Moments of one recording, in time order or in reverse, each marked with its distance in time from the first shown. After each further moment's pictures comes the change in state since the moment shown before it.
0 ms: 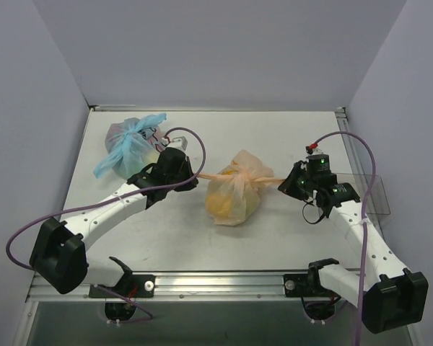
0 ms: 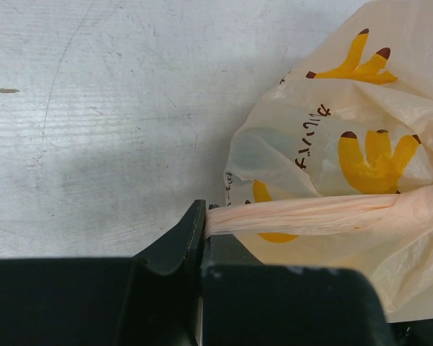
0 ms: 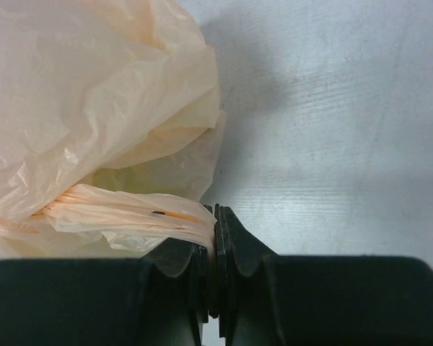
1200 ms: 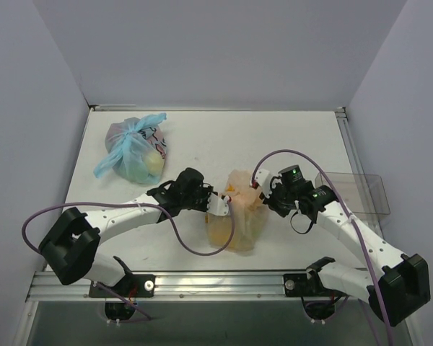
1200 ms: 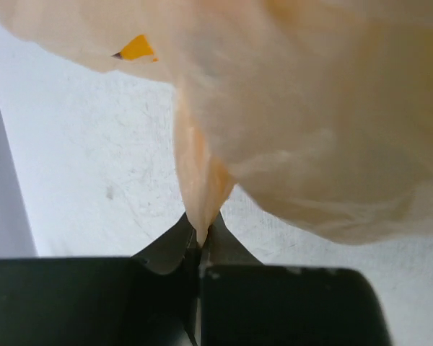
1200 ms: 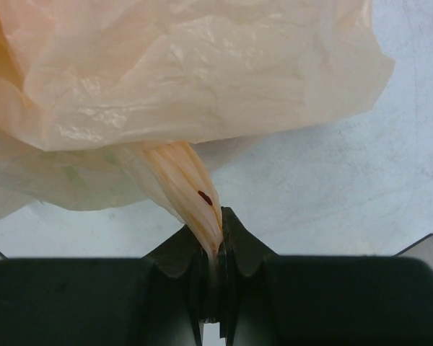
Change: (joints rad) left arm -0.171 0.068 -0.147 0.159 0.255 1.697; right arm 0.266 0.050 -0.042 -0.082 -0.082 -1.090
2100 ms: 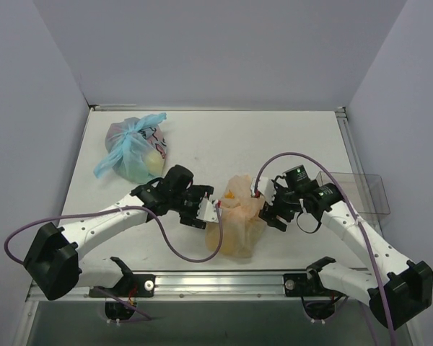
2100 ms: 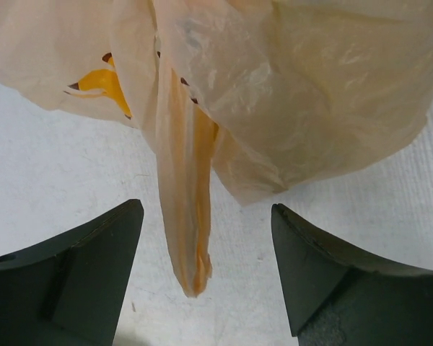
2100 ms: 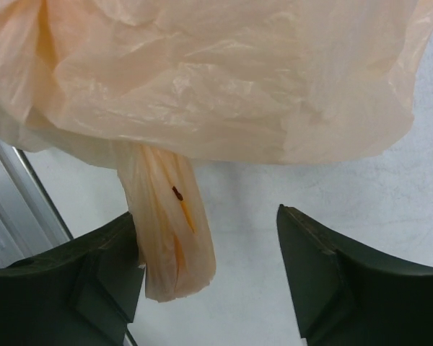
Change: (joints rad) left arm 0.047 -0.143 0.058 -0.317 0.301 -0.042; right arm -0.024 -0.034 0.067 -0.198 -0.171 -0.168
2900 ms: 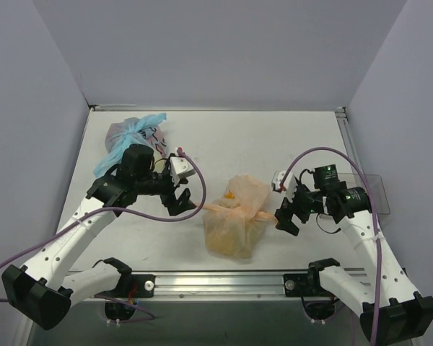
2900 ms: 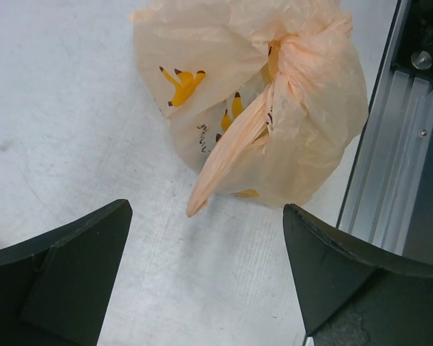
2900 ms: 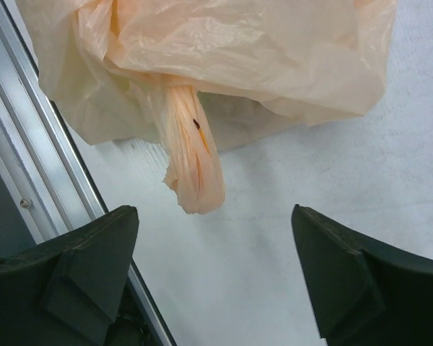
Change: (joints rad) left arm 0.238 -0.197 0.166 -0.158 0.184 -0.652; right arm -0.259 -0.116 0.065 -0.175 -0.269 -0.078
